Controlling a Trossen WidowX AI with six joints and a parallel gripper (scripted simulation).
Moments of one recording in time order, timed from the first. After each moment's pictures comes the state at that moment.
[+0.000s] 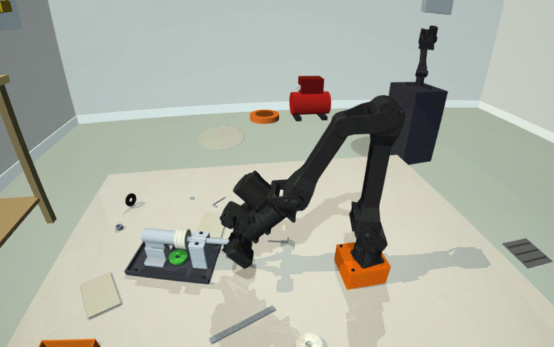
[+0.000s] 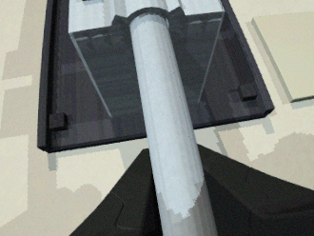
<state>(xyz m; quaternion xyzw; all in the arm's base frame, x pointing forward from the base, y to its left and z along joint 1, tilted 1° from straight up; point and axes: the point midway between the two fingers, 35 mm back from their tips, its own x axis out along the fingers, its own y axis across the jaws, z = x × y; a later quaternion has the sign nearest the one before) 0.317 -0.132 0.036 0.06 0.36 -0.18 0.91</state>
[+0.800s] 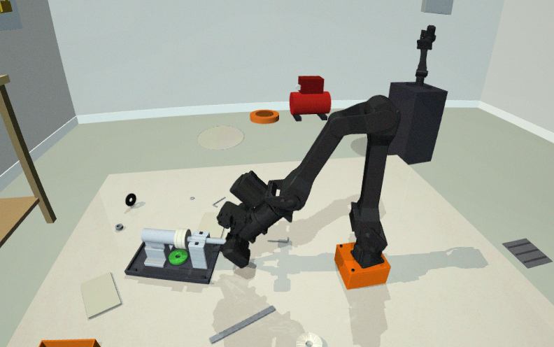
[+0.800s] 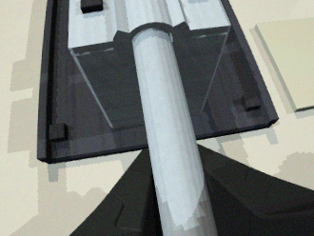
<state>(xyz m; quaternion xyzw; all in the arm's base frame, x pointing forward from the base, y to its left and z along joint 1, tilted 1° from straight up) 0.324 -0.135 0.036 0.06 0.36 -0.18 0.91</state>
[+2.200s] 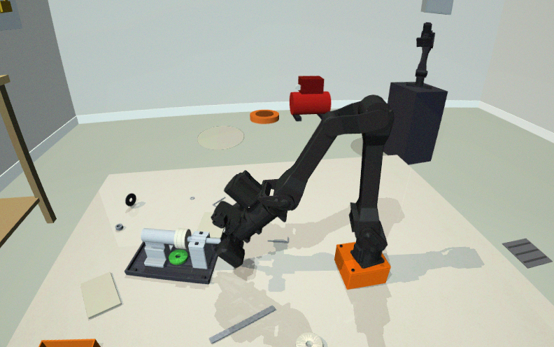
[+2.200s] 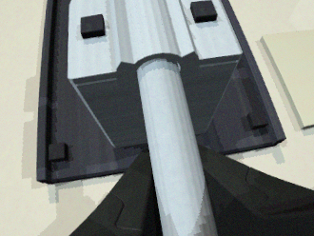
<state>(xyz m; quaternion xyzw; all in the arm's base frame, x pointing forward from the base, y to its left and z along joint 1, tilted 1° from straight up) 0.336 -0.140 0.037 0.06 0.36 -0.18 0.91</state>
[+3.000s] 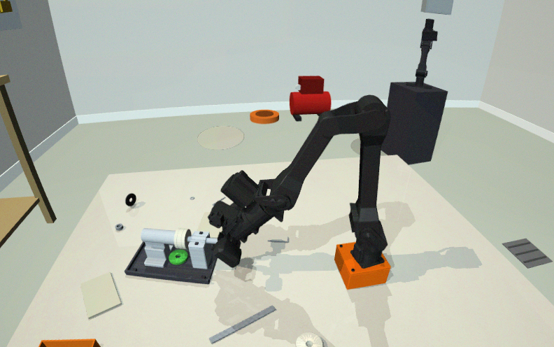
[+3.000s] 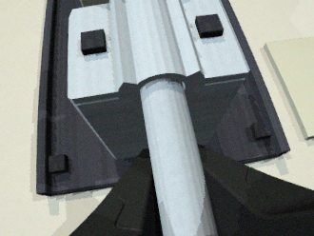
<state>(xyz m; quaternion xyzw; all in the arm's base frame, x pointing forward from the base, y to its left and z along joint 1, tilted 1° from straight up) 0.343 -0.142 0.037 0.06 0.36 -0.18 0.91</state>
